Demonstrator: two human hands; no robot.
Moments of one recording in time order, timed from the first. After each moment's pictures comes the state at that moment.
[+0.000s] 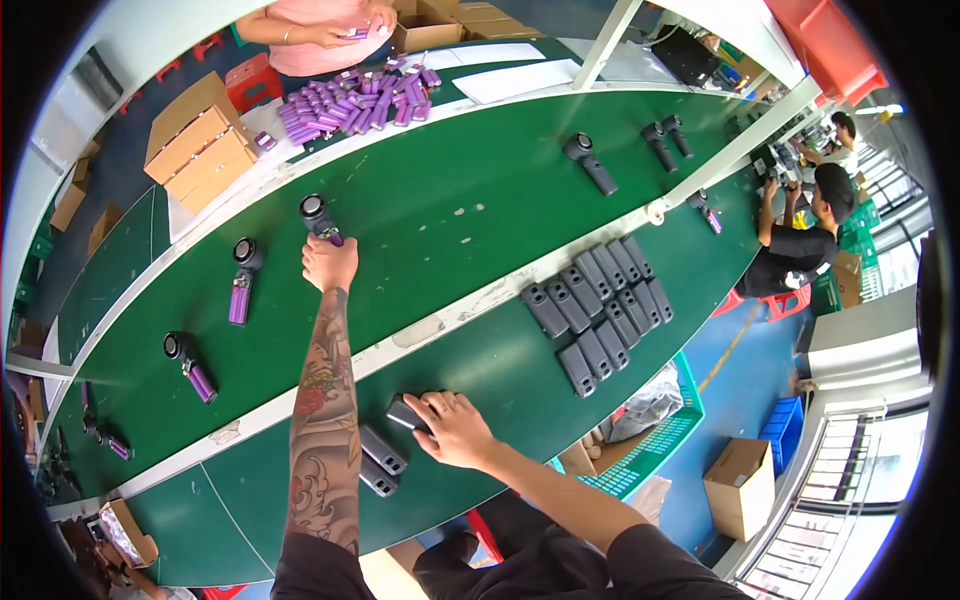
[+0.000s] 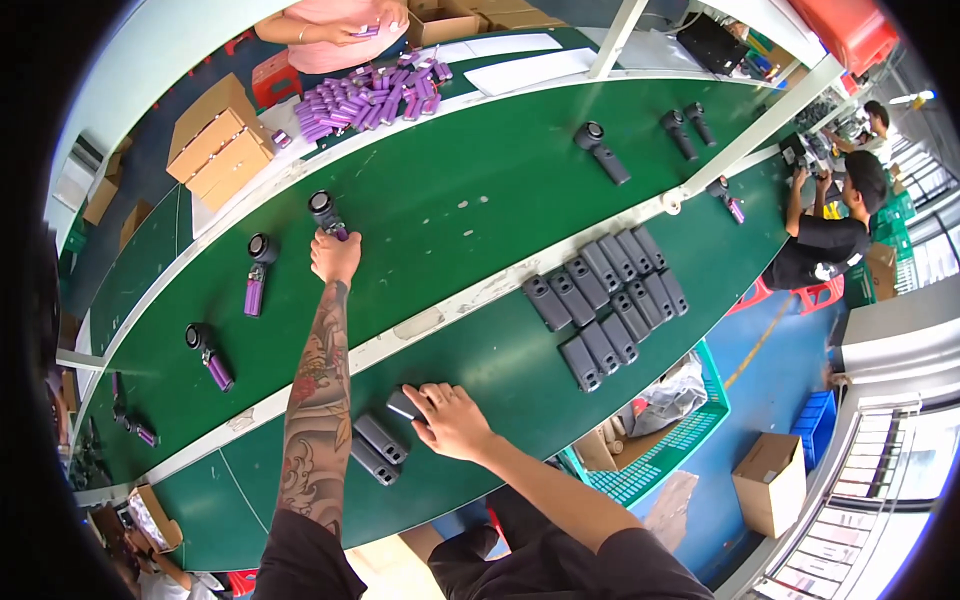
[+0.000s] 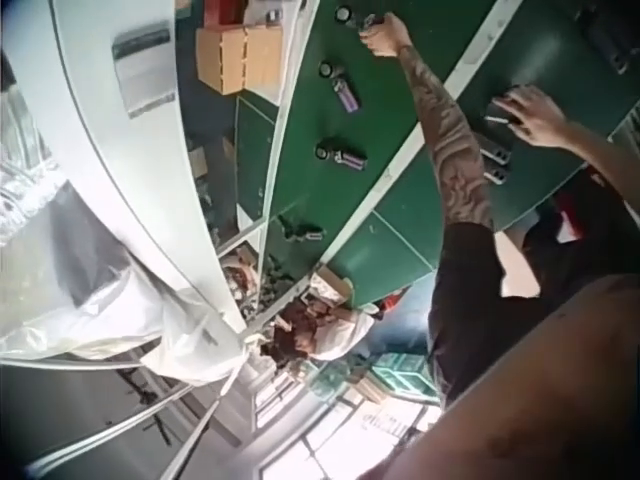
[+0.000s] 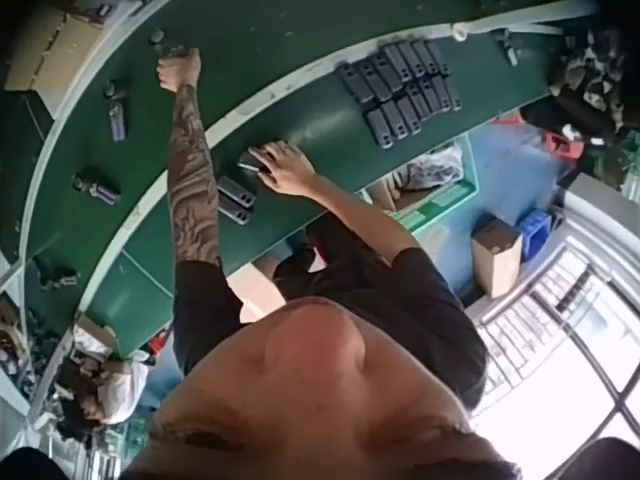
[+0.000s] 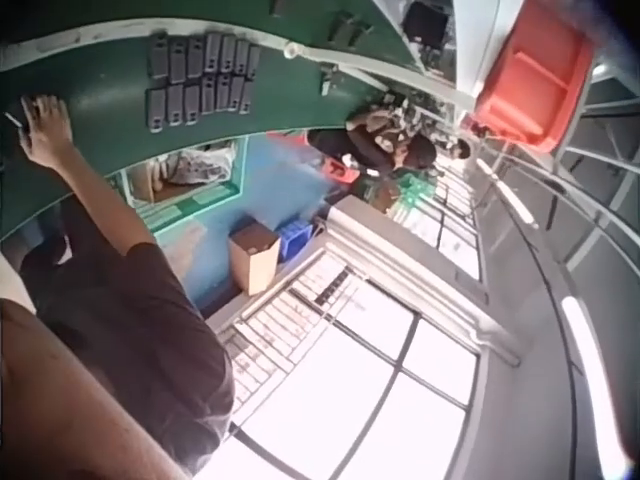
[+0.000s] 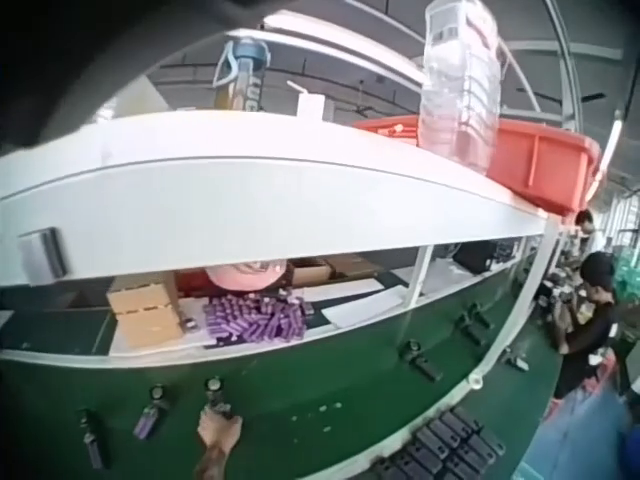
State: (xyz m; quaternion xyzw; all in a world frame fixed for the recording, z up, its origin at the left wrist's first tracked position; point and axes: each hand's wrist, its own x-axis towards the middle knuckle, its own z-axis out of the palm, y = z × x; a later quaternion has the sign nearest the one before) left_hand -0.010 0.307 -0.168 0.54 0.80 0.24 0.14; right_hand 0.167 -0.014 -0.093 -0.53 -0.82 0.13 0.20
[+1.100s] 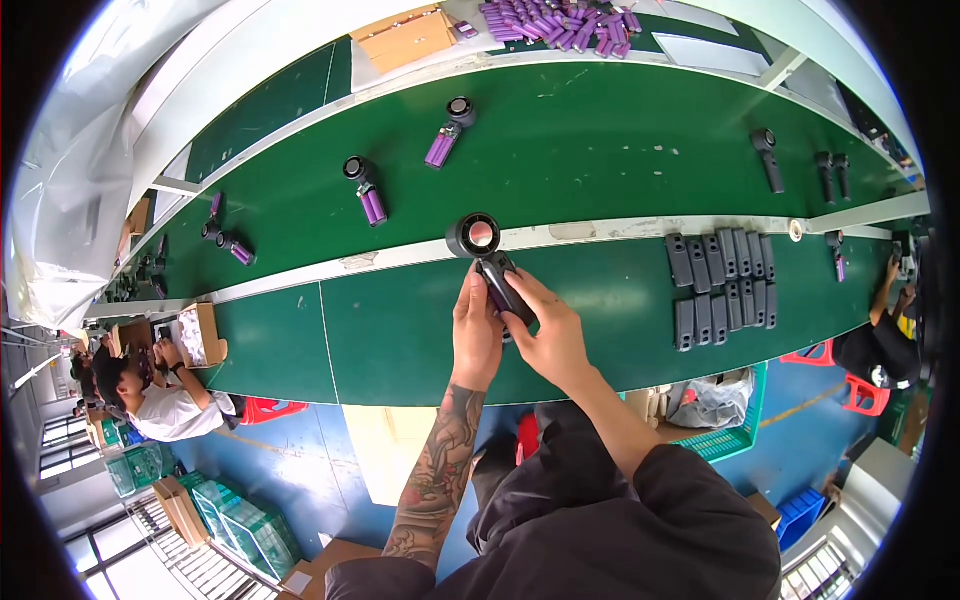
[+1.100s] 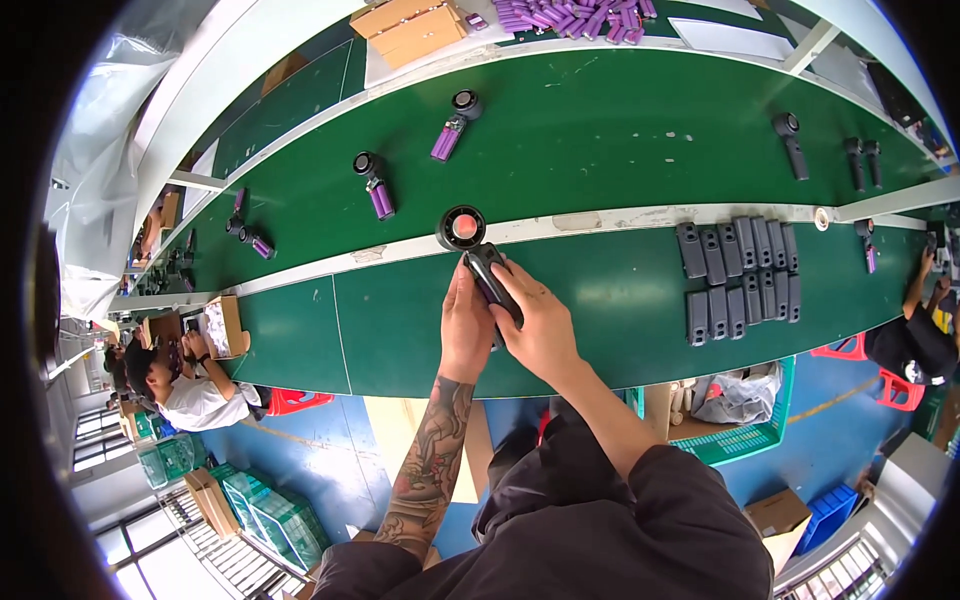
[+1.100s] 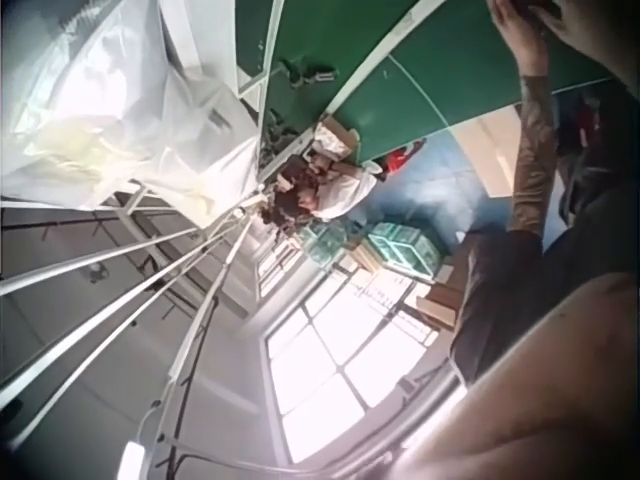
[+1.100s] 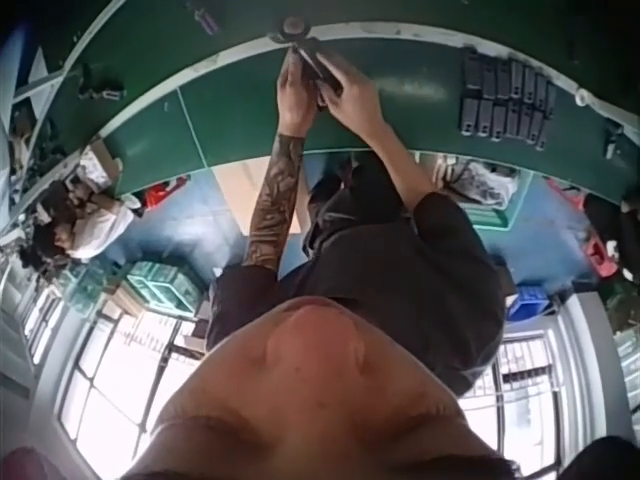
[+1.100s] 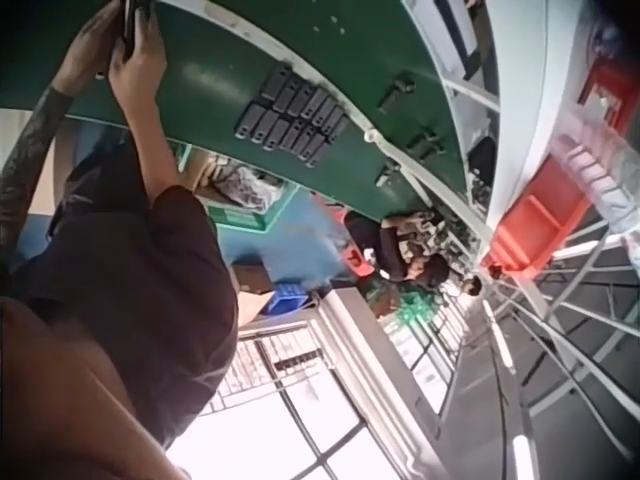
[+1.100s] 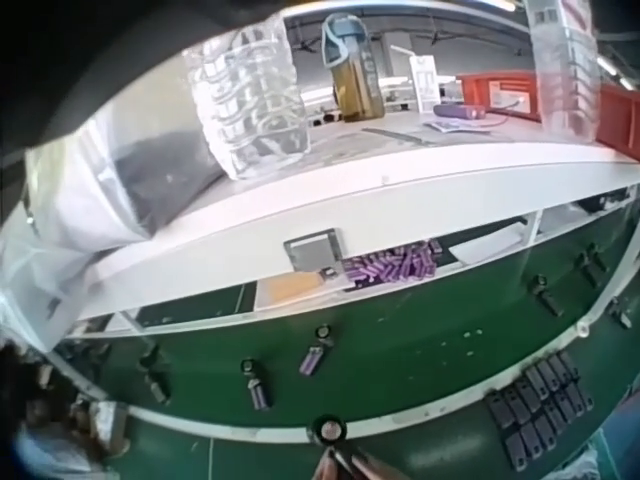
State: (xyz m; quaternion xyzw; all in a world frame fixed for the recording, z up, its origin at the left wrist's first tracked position) left_hand 0.066 0.000 0.017 0.11 0.45 0.64 0.61; right_hand 0.185 0.006 0.027 -0.47 -0.71 0.36 0.38
